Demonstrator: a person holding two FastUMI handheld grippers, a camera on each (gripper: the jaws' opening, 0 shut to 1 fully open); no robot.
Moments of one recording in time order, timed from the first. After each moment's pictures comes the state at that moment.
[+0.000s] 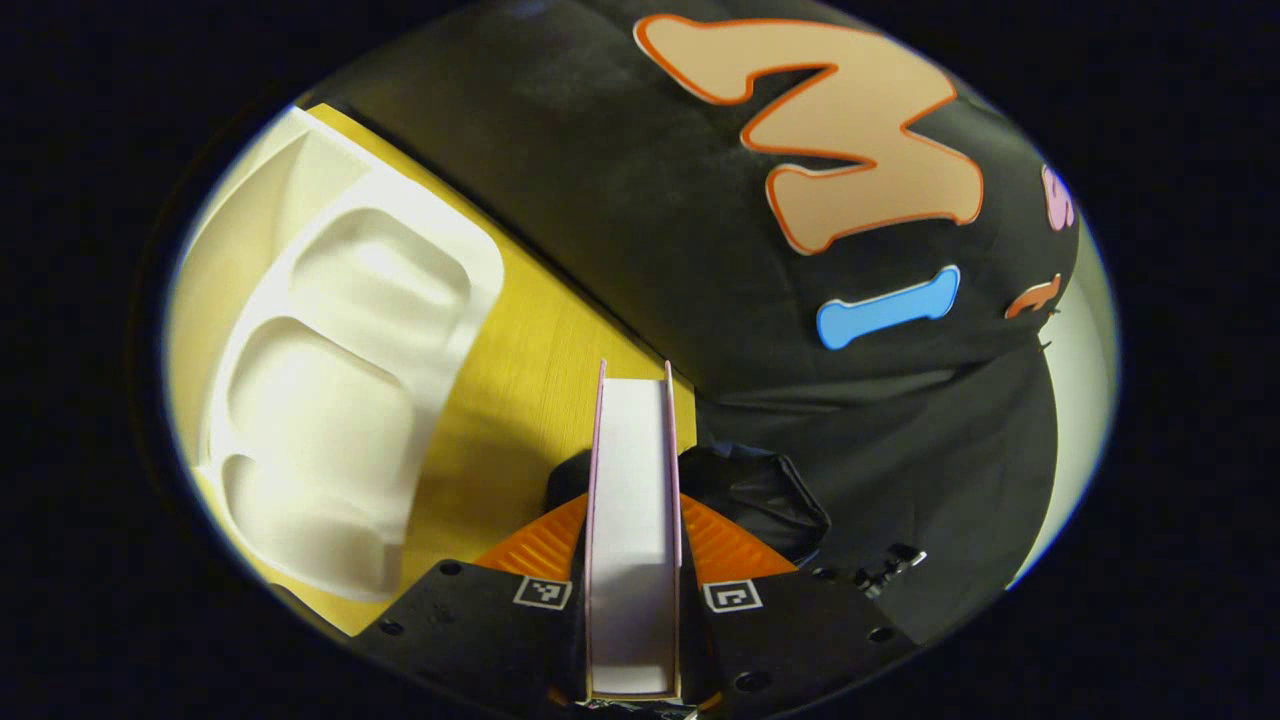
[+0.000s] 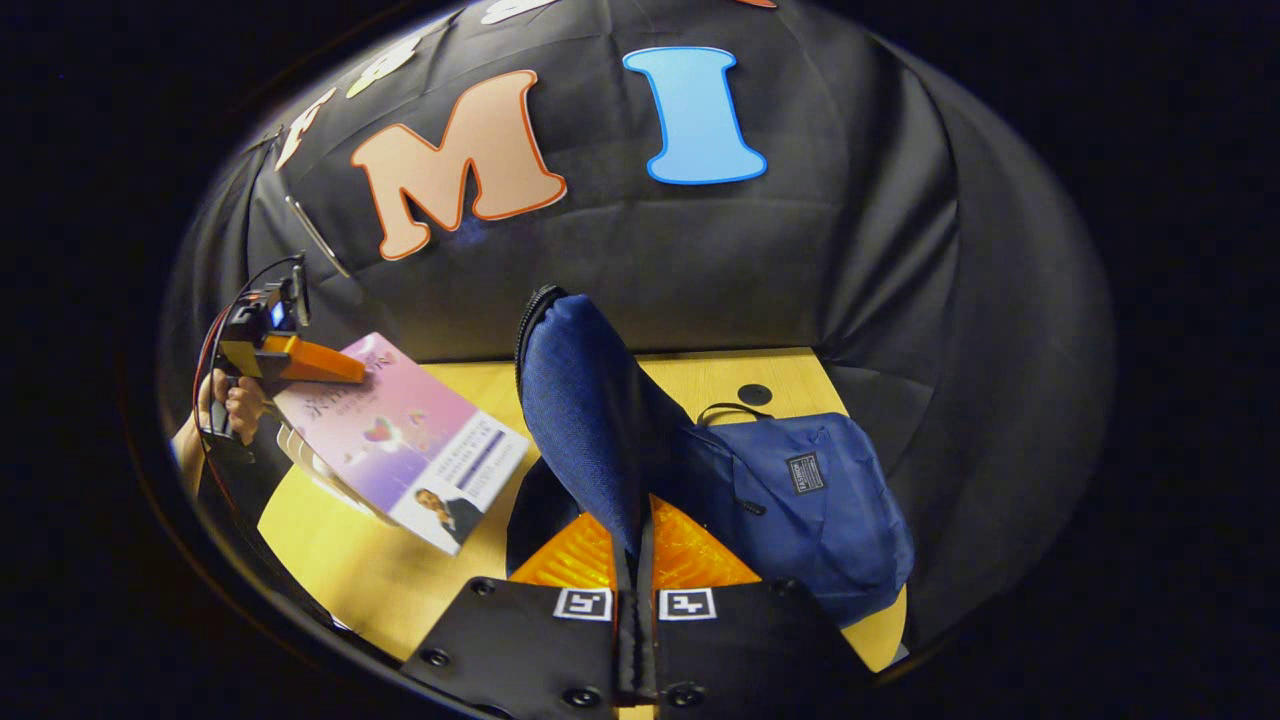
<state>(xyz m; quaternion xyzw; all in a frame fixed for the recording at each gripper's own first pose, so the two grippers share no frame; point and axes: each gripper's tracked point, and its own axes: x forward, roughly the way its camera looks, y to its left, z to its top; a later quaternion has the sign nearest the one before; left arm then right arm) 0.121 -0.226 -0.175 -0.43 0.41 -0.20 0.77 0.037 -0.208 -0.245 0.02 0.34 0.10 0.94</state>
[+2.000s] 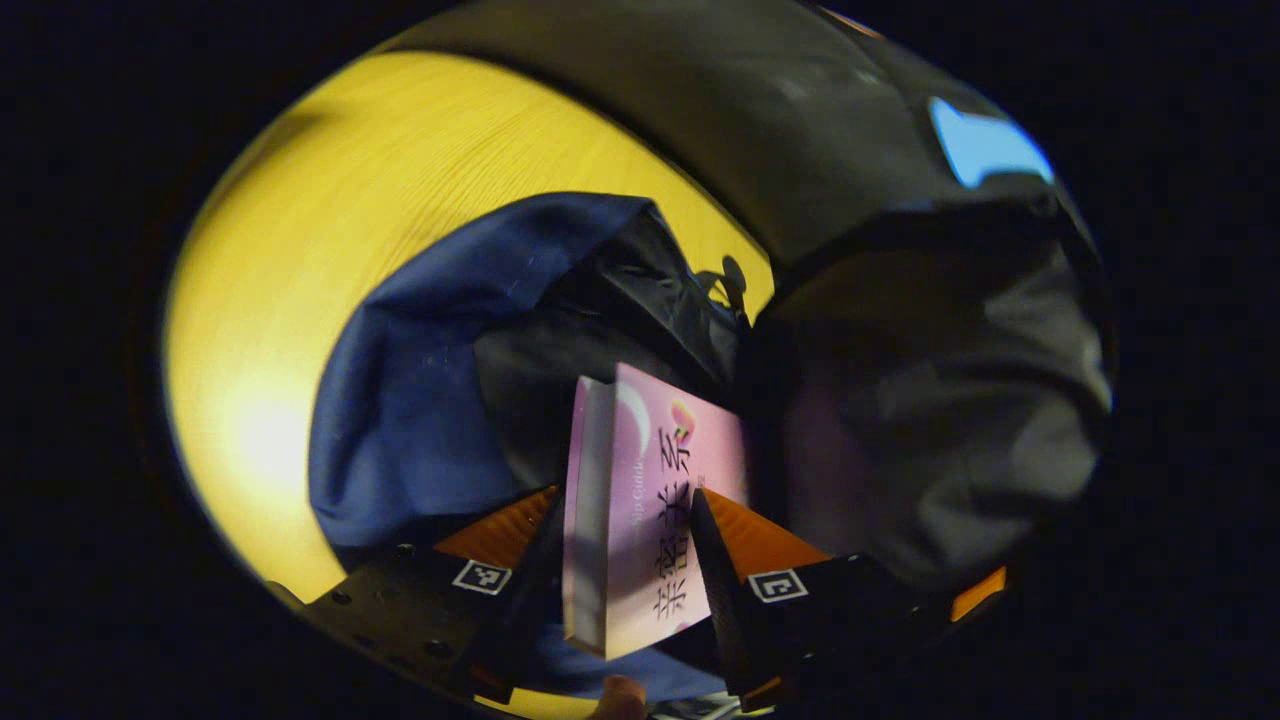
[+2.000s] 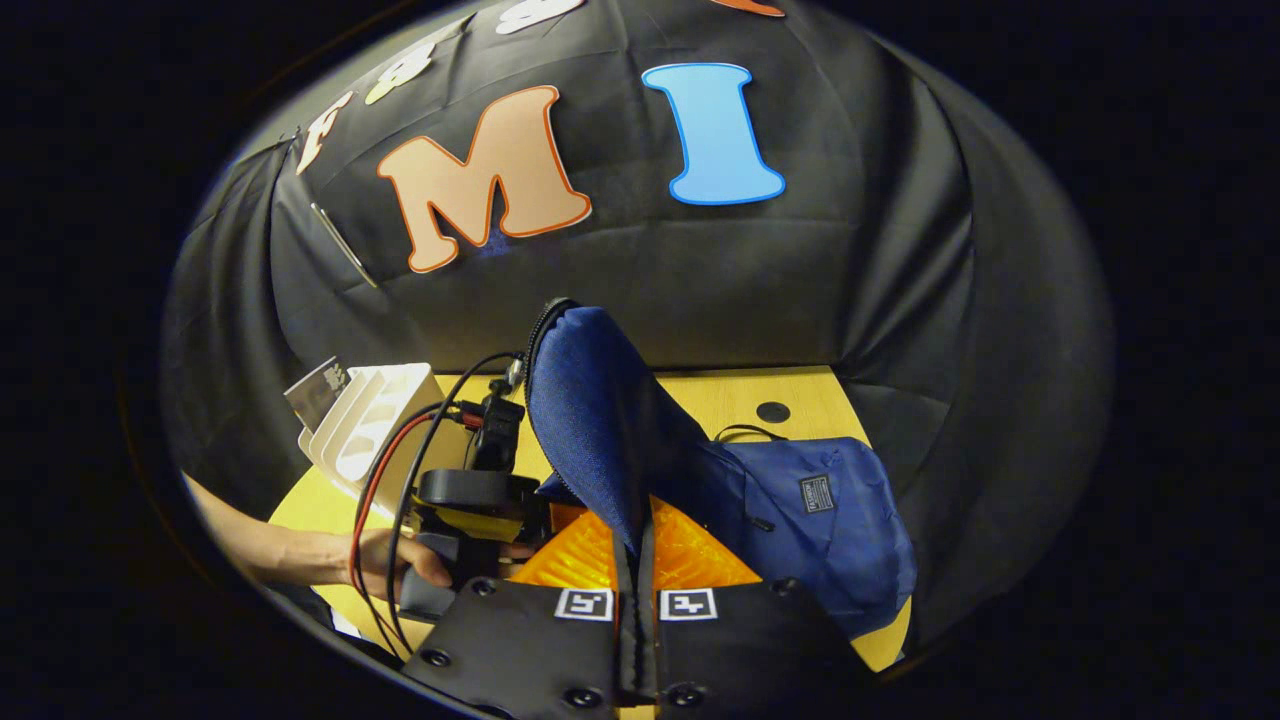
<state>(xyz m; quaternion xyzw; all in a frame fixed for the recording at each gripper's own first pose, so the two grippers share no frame) 0.092 -0.430 -0.342 -0.30 0.51 -0.18 0.79 0.035 -0.205 -0.237 0.04 0.31 0.13 0.94</state>
